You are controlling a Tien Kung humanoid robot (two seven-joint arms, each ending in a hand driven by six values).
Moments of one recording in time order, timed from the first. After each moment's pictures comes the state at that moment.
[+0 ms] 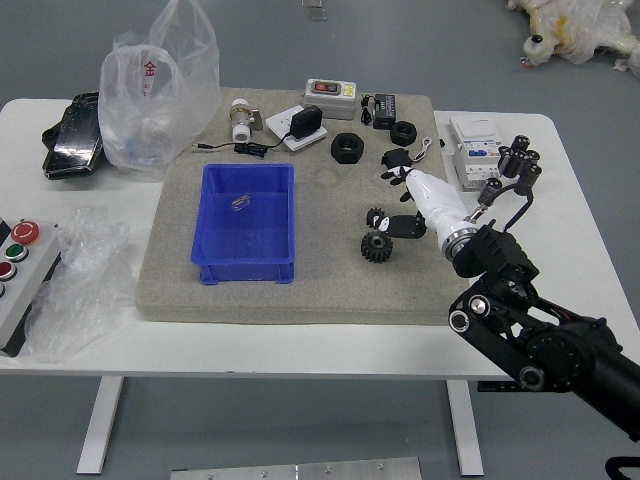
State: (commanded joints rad) left arm -0.15 0.22 -0.64 -0.30 0.64 0.08 0.21; right arm 0.56 -0.22 0.73 1.18 -1.83 -0.26 -0.38
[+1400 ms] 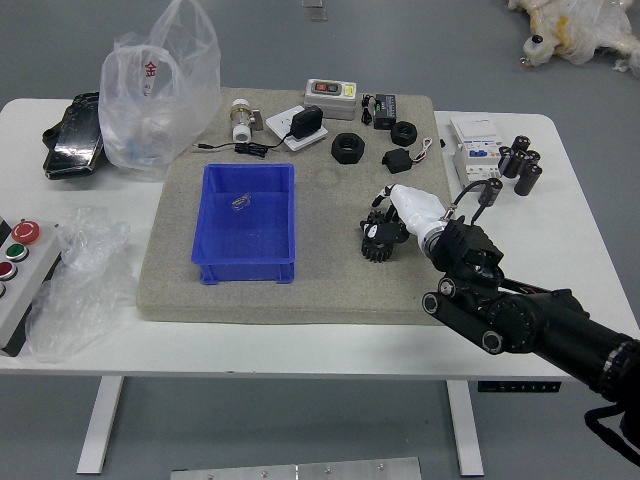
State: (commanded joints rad) left arm -0.15 0.20 -0.66 -0.31 0.66 0.08 0.22; right arm 0.74 -0.14 0.46 0.83 -1.64 -0.30 -0.33
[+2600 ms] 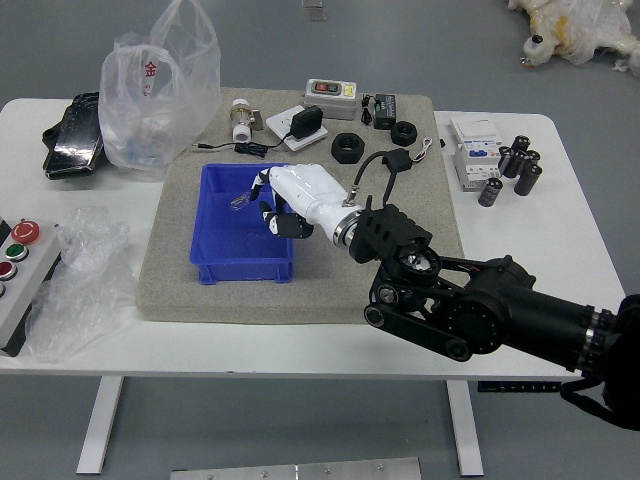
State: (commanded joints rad) left arm -0.14 0.19 -0.66 -0.31 0.67 0.08 0.22; right arm 0.88 -0.09 0.34 1.09 -1.72 -0.30 -0.28
